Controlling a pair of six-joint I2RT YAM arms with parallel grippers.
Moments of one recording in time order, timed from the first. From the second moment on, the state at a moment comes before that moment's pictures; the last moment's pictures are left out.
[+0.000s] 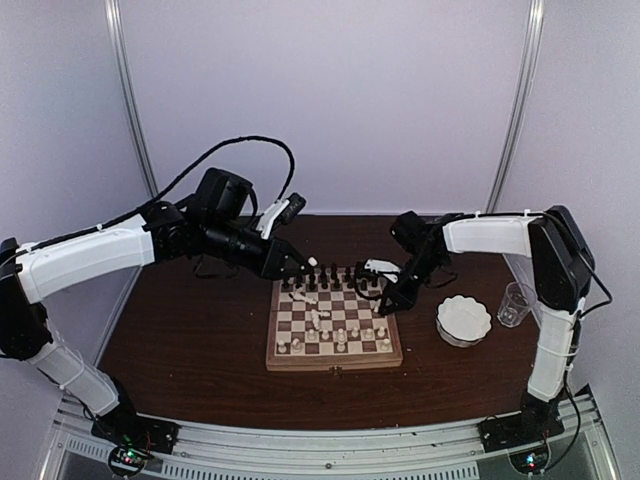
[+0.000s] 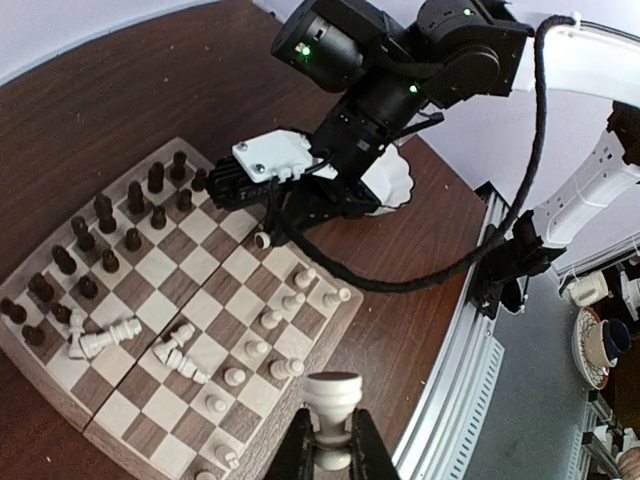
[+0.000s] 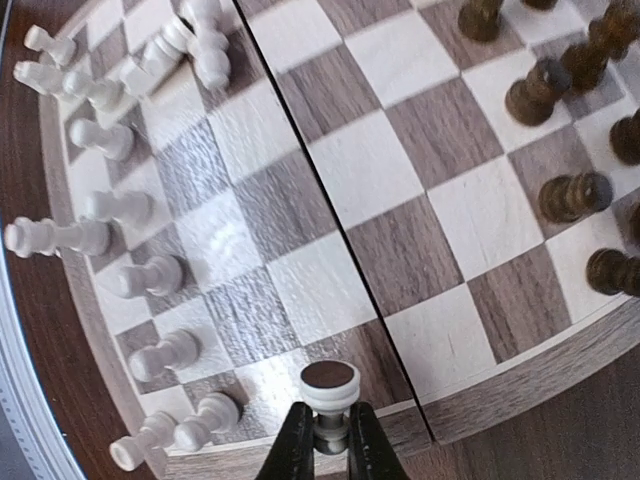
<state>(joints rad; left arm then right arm) -0.82 1.48 1.28 -0.39 0.45 -0.27 0.54 1.92 1.39 -0.77 -0.44 -0.52</state>
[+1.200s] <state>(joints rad) -0.83 1.68 1.36 -0.41 0.84 -0.40 0.58 1.46 1.47 -1.00 -0.69 -0.76</state>
